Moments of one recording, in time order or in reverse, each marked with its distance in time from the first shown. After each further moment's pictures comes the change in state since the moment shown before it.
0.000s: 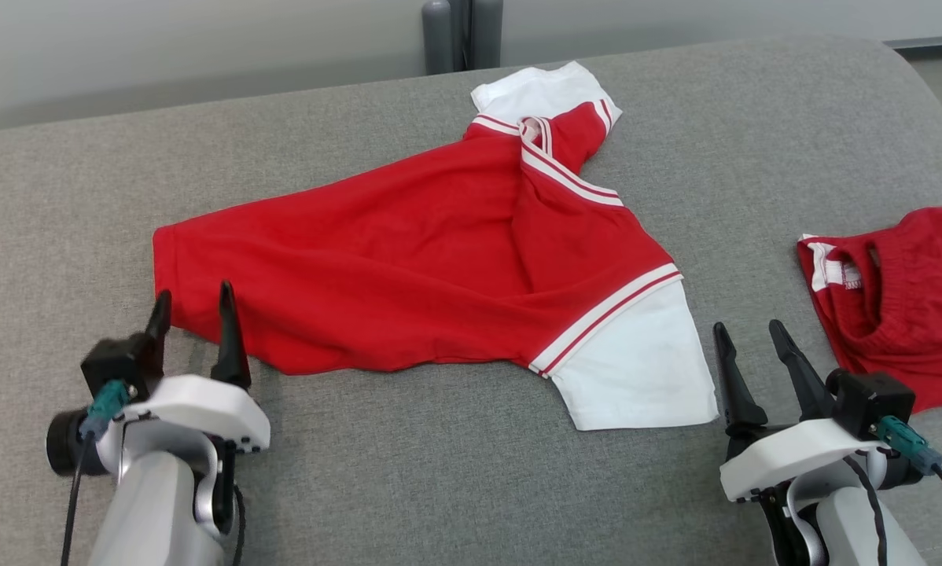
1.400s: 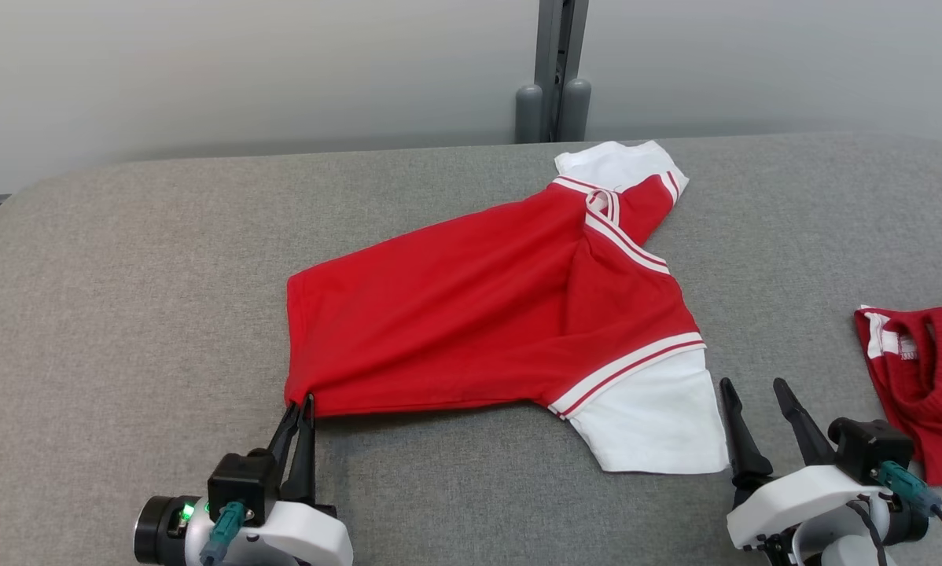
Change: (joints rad) left arm 0.316 -0.005 -0.255 -0.257 0.061 0.083 0.000; right arm 0.077 0.001 -0.013 0.050 0.029 0.000 0.000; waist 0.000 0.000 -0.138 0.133
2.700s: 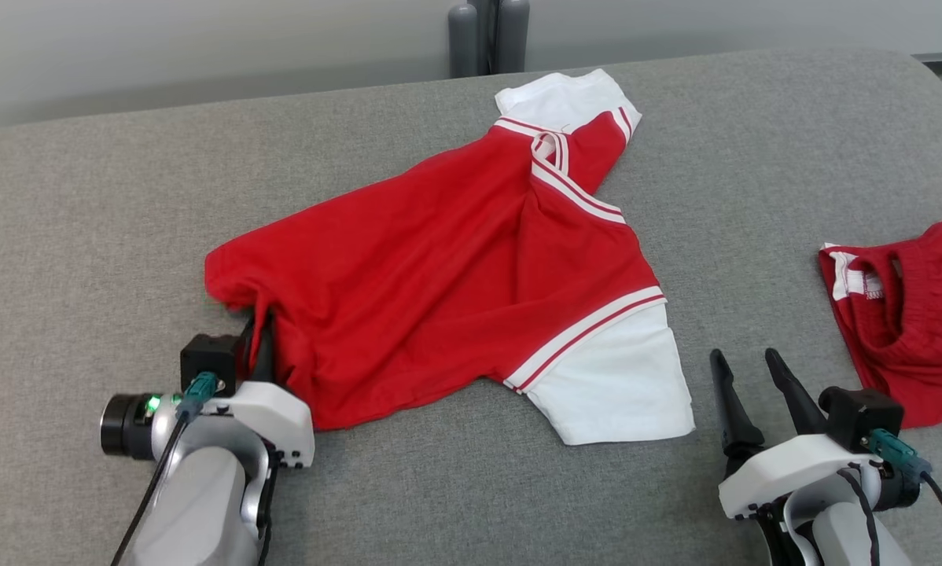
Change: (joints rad) left arm -0.351 0.022 0.040 0.420 -0.016 -0.041 0.000; right arm -0.069 -0.001 0.018 0.039 -0.008 0.000 0.000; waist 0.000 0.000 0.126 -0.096
